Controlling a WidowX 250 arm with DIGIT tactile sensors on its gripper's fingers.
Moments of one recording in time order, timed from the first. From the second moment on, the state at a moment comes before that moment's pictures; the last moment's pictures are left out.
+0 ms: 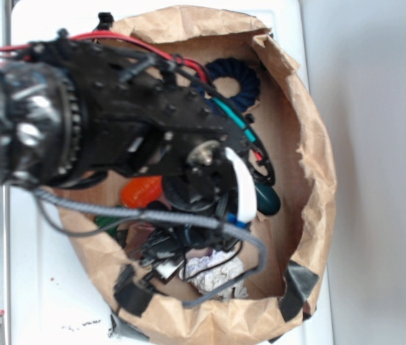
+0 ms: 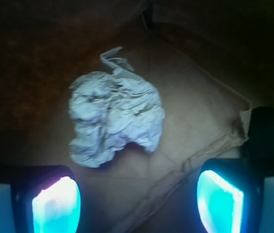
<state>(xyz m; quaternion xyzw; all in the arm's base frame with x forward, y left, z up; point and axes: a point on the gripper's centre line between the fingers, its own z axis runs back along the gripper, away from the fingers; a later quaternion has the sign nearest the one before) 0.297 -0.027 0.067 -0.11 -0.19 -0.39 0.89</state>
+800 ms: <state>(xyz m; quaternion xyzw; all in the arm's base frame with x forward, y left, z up) 0.294 -0.059 0.074 -0.18 -0.20 -0.44 0.86</state>
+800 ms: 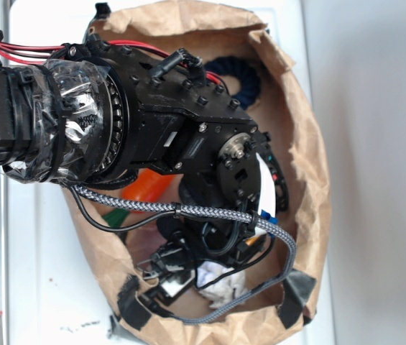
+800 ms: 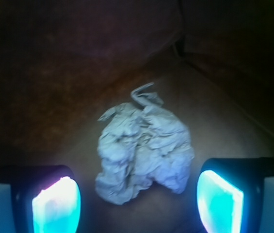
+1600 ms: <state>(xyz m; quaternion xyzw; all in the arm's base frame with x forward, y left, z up) 0.288 -0.098 0.036 -0.17 -0.22 -0.45 0.85</state>
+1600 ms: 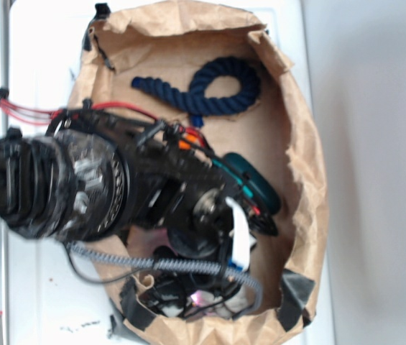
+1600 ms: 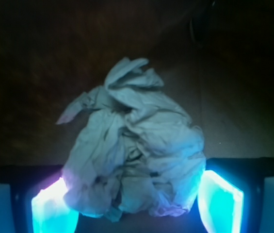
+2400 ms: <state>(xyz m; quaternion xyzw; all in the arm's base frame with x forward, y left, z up) 0.289 -0.095 0.031 -0.17 -0.24 -0.46 0.84</state>
